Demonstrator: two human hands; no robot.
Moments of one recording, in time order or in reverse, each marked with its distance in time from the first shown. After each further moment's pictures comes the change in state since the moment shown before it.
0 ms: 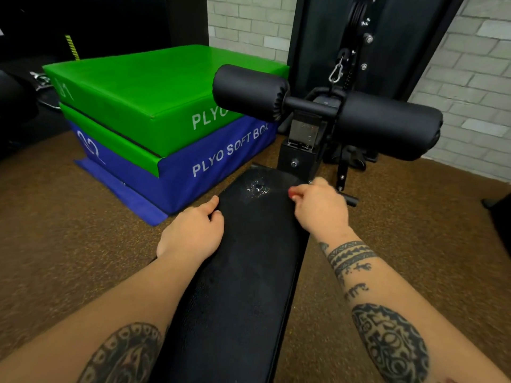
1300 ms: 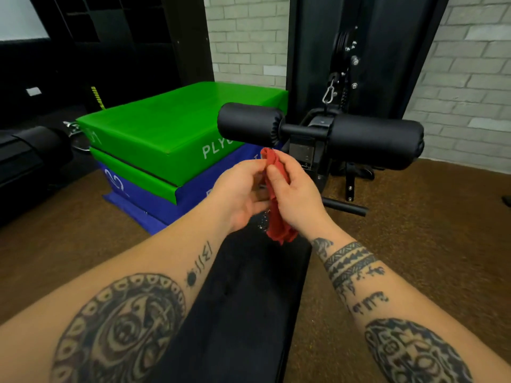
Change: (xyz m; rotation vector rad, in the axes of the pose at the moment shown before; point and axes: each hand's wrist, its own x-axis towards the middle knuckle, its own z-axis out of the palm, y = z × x) left_hand -0.009 0.120 -0.069 -1.228 -0.358 0.004; right_hand -0.013 -0.063 -0.073 1.093 0.060 -0.110
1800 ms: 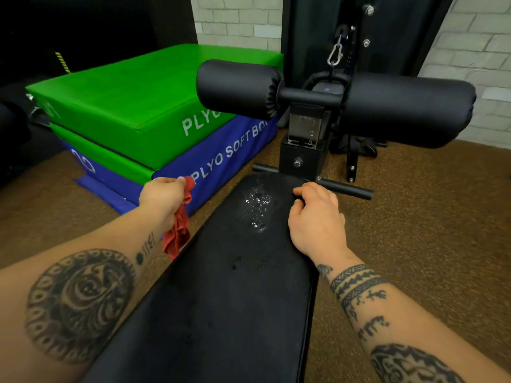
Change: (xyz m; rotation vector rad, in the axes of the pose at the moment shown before) left_hand 0.134 -0.075 -0.147 0.441 0.697 -0.007; right_hand 0.003 0.116 0.007 -0.671 0.140 0.241
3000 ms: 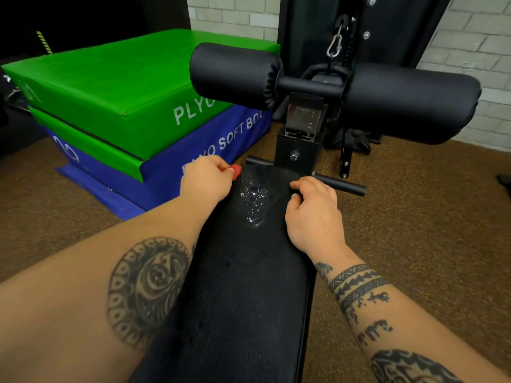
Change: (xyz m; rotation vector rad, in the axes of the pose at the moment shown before) left_hand -0.032 0.020 0.060 0.458 -0.210 0.447; right_hand 0.001 0.003 0.004 0.010 -0.003 -0.007
